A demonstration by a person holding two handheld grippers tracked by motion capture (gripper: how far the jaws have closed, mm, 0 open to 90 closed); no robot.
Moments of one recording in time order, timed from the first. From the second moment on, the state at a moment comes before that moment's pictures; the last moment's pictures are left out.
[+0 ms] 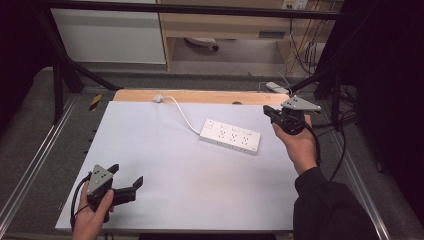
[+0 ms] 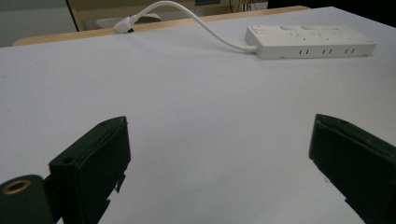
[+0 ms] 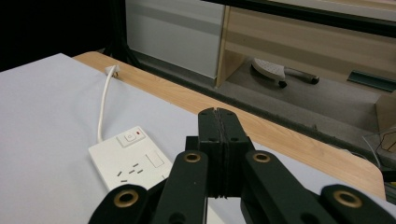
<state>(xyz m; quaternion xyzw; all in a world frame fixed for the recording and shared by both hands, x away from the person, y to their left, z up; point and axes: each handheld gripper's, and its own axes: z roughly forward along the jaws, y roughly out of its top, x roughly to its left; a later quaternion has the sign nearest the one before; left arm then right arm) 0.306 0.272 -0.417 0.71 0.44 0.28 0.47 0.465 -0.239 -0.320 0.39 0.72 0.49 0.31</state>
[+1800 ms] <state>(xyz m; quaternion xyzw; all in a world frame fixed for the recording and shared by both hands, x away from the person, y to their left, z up) 0.307 0.271 -0.419 0.72 0.44 0.27 0.46 0.520 -0.199 -0.362 0.40 0.78 0.41 0.24</state>
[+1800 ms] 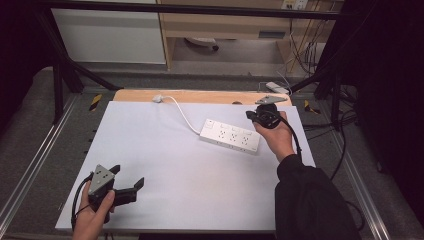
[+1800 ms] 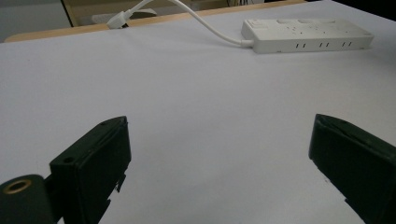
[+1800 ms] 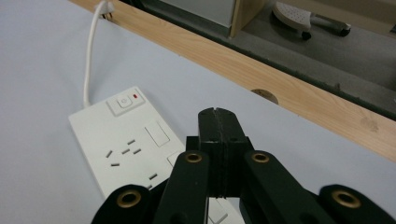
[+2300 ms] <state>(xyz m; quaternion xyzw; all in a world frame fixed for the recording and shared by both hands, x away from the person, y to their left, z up) 0.306 0.270 -0.418 0.72 0.44 0.27 0.47 0.525 -0.196 -0.379 0.41 0.79 0.39 0.23</state>
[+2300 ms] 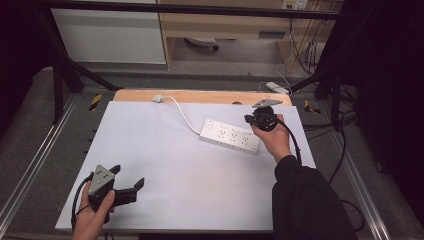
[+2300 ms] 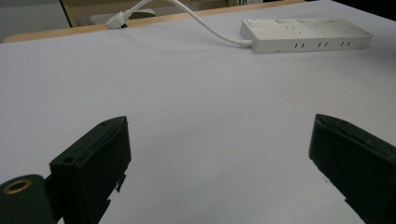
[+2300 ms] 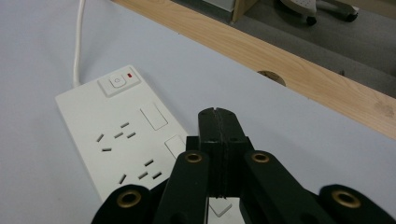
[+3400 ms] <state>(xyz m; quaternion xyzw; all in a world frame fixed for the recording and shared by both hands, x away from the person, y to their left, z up) 0.306 0.270 -0.419 0.73 0.43 0.27 0.46 0.519 -0.205 -0.411 0.44 0.78 0.39 0.22</state>
